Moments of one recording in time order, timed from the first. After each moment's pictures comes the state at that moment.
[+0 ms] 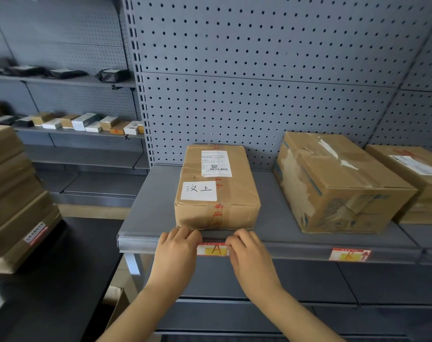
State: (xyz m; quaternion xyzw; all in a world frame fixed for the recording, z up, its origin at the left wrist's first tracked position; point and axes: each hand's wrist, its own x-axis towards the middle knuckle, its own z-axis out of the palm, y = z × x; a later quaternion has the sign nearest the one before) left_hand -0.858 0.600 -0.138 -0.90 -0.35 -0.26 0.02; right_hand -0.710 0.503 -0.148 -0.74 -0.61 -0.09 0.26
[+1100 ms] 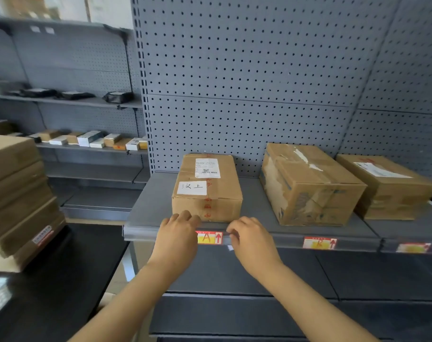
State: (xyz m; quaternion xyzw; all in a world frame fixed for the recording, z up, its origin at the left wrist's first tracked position) left_hand -0.865 0.547 -0.080 -0.90 -0.38 -0.20 0.02; right_hand -0.713 0.453 -0.088 -0.76 -0.60 -0.06 0.26
